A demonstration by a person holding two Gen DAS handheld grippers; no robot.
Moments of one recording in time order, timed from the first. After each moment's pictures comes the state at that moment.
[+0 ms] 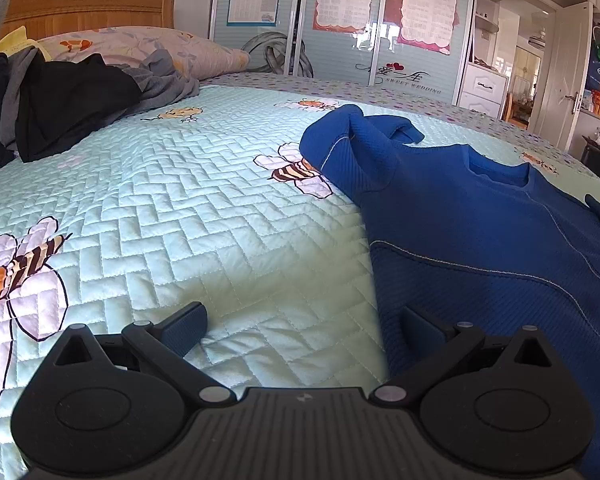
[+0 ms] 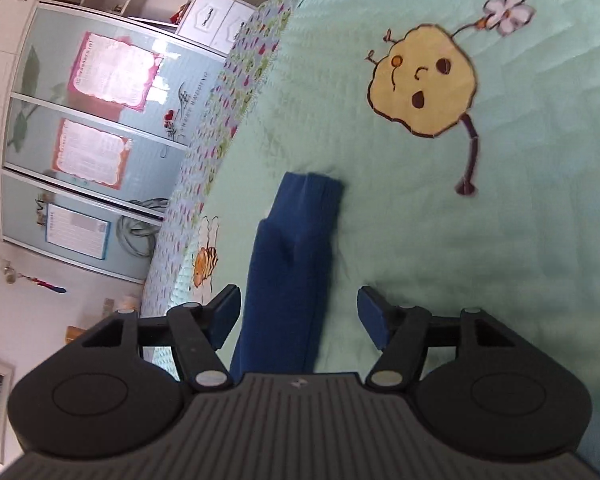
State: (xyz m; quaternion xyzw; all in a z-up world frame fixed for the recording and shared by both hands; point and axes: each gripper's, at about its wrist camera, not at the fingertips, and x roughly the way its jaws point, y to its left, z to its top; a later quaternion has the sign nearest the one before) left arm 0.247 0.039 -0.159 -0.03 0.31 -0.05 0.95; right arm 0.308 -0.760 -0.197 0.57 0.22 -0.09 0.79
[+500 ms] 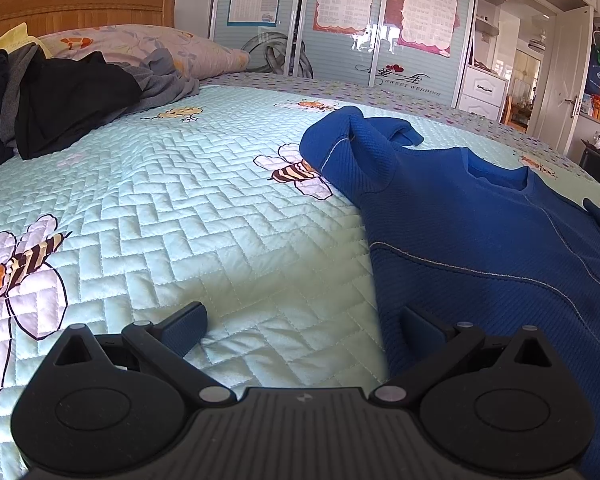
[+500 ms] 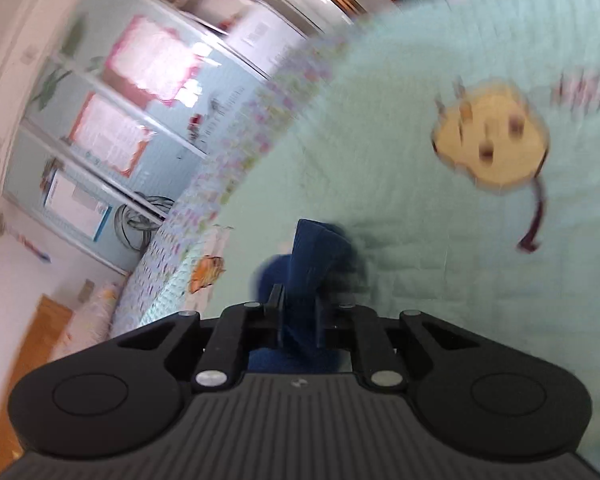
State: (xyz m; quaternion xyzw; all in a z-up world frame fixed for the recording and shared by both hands) left arm 0.247 0.039 -0.158 -0.04 0.30 -0.06 0.95; right arm 0.299 -0.715 -0.143 0.42 0.19 -0.11 0.88
